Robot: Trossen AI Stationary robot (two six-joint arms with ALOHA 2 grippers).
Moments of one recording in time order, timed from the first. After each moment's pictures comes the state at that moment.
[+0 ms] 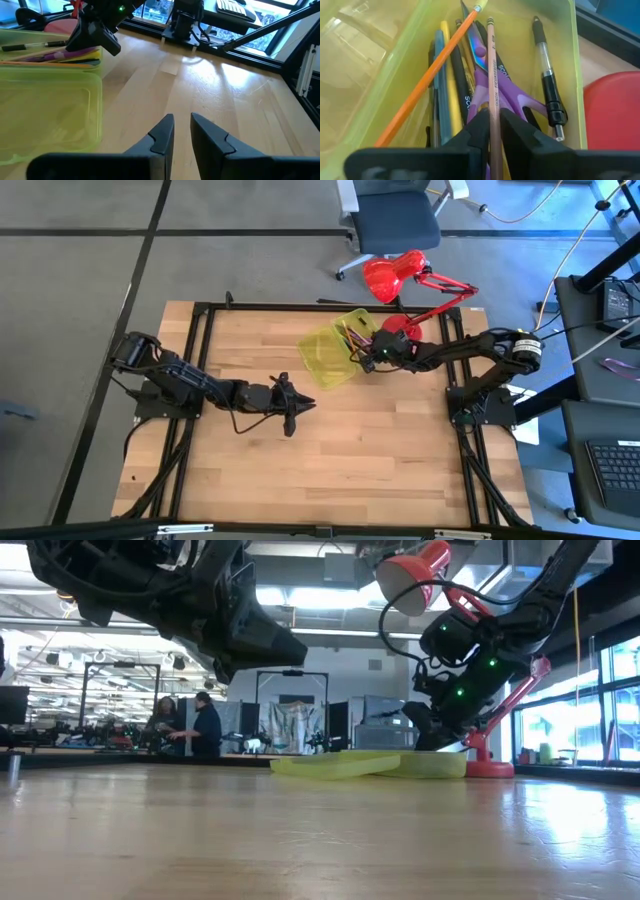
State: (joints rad) left arm -0.20 1.52 0.54 0.68 -0.34 -0.36; right arm -0.38 1.57 0.57 0.19 0.39 0.33
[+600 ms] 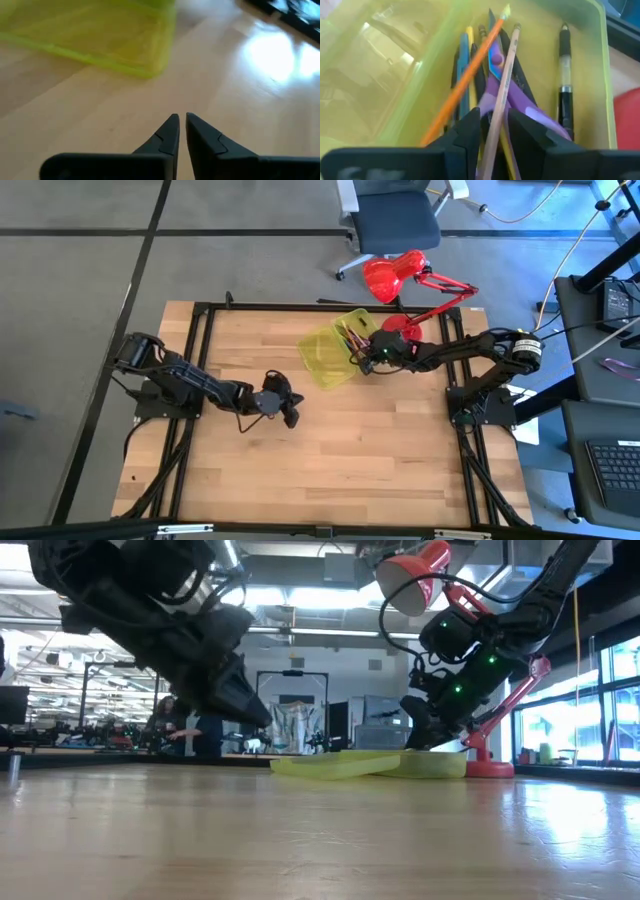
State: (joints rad) left arm -0.20 1.54 0.54 0.37 -0.49 -0.73; right arm -0.38 1.57 0.57 0.24 0.31 0.30
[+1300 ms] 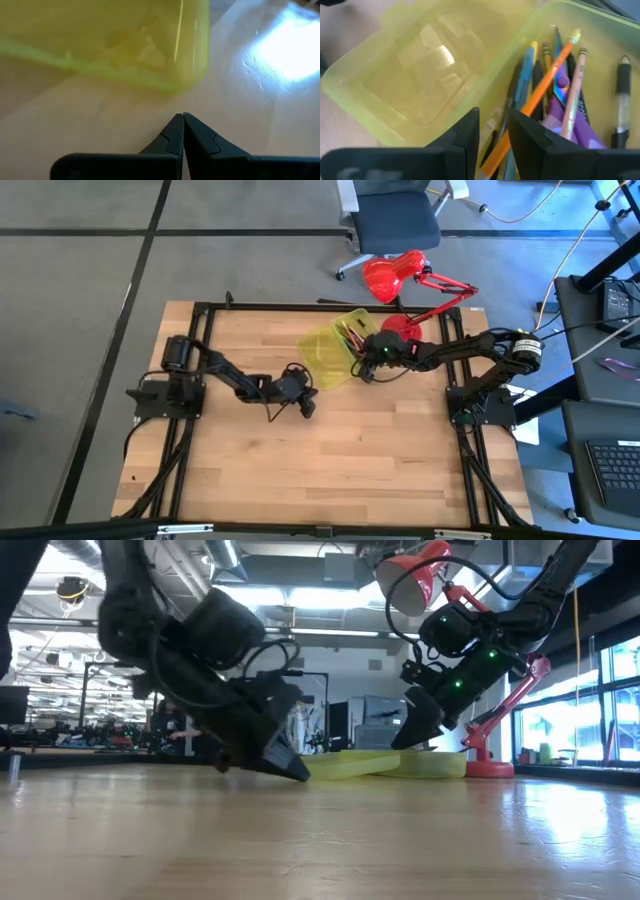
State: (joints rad) left arm 0.00 1.90 0.62 0.65 -0.31 -0.62; right arm -0.38 1.57 0.57 0.30 0.09 0.08
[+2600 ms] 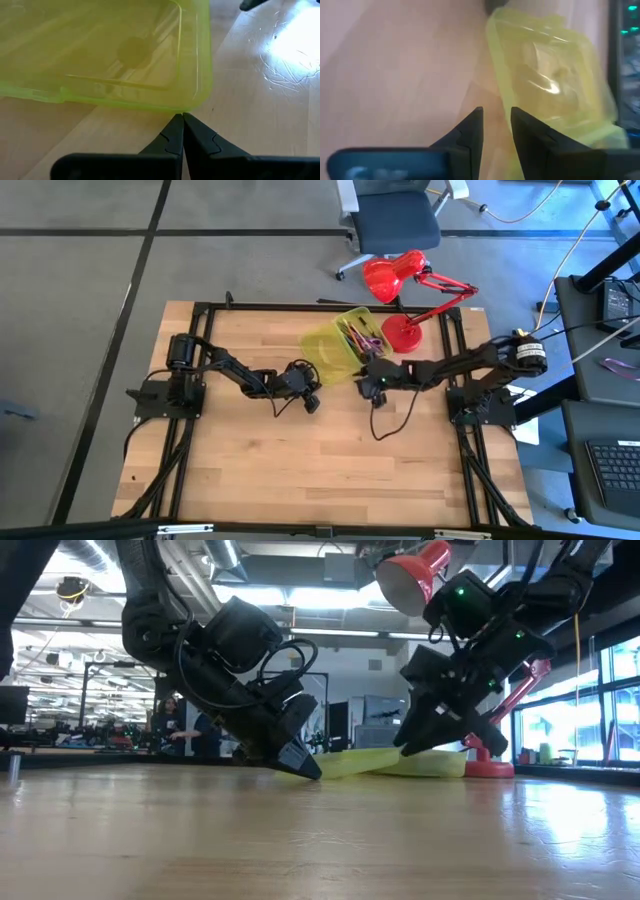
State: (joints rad) left arm 0.06 1.93 0.70 0.63 -0.30 -0.46; right arm -0.11 1.54 0.57 0.20 0.20 -0.72
